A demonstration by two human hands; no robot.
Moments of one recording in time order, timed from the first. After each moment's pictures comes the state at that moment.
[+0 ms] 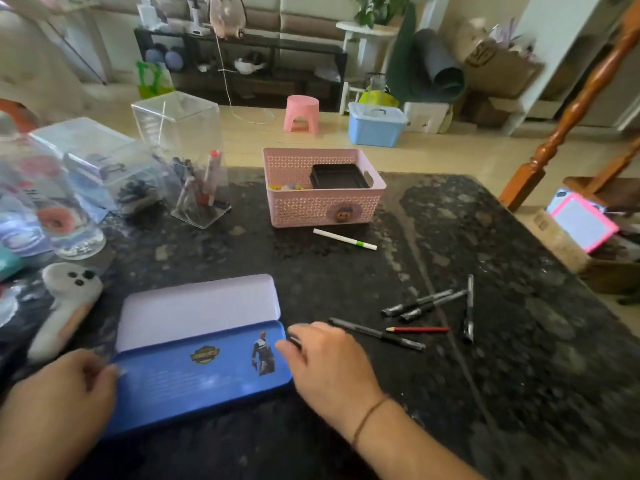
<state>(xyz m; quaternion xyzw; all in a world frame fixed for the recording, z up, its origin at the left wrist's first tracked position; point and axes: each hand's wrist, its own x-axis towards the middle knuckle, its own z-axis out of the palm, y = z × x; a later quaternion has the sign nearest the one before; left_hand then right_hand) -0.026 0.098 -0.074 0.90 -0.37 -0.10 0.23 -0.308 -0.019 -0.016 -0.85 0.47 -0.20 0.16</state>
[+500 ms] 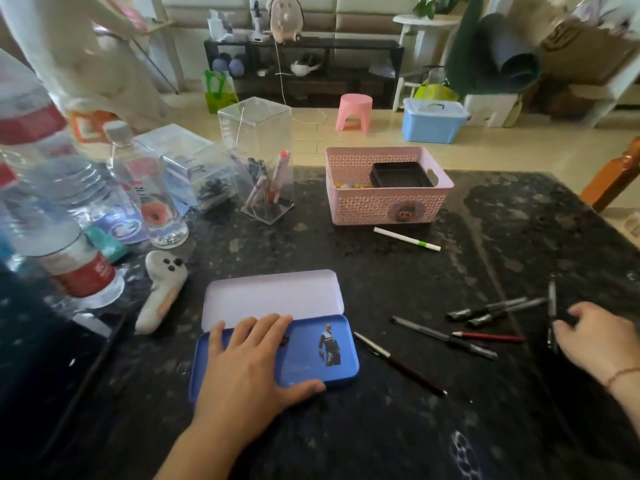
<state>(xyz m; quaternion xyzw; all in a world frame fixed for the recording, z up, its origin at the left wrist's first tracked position) -0.109 0.071 -0.041 0.78 -0.61 -0.07 0.07 -0.516 -0.147 -0.054 -0.59 0.80 -0.08 0.05</state>
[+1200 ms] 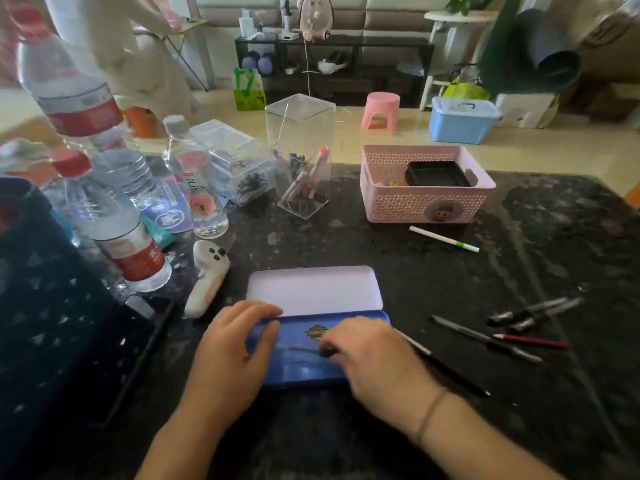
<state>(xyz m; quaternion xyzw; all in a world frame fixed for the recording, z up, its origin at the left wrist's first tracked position) -0.056 0.102 -0.024 0.72 -0.56 -0.08 0.40 -0.242 0.007 -0.022 -0.94 0.27 -0.14 0.13</state>
